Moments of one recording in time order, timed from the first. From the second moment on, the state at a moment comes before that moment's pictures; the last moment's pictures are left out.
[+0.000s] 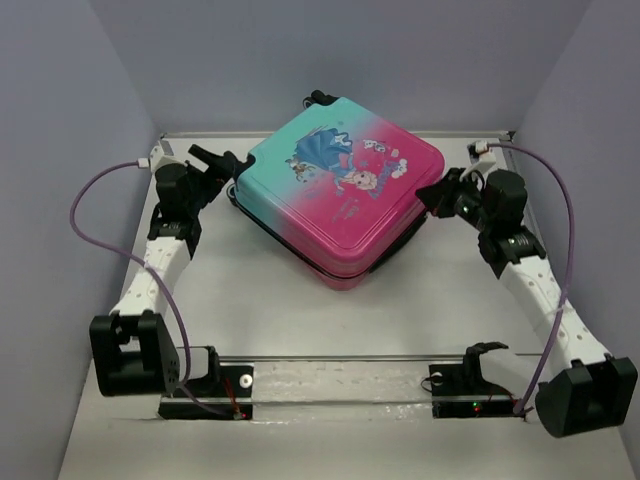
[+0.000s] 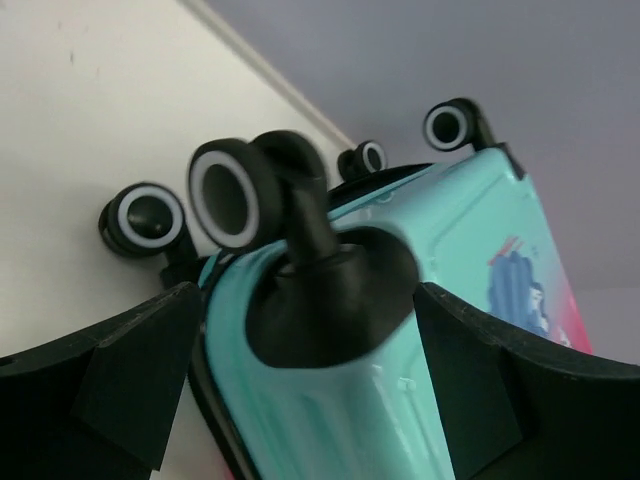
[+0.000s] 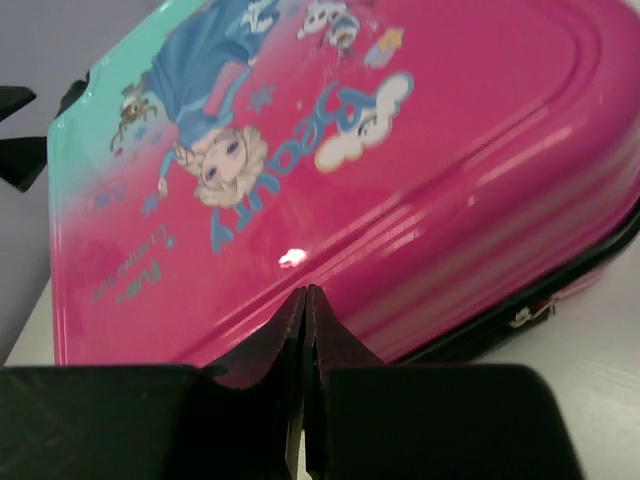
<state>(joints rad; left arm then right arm) -0.01 1.22 0.89 0.14 0.04 -0.84 0.16 1.11 0.98 -0.08 -0.38 0.40</state>
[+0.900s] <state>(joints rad) 0.07 1.64 0.96 0.46 0.31 -1.15 0.16 0.82 0.55 0.05 -0.58 0.49</state>
